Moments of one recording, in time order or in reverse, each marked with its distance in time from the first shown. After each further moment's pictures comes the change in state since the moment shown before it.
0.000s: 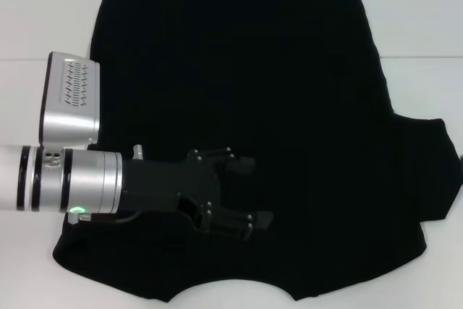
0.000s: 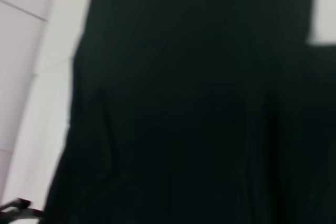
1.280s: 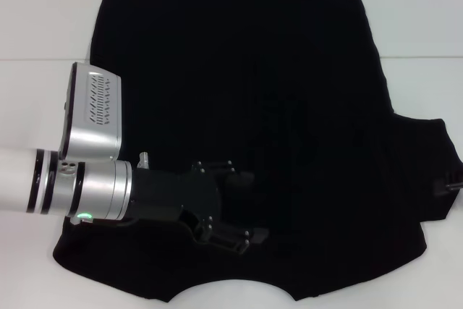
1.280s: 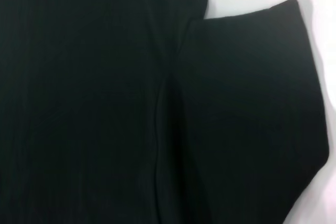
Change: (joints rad) left arm -0.007 0.000 0.062 0.002 0.054 -0.063 0.050; right arm 0.101 0.070 -0.021 0.096 -0.261 0.261 0.090
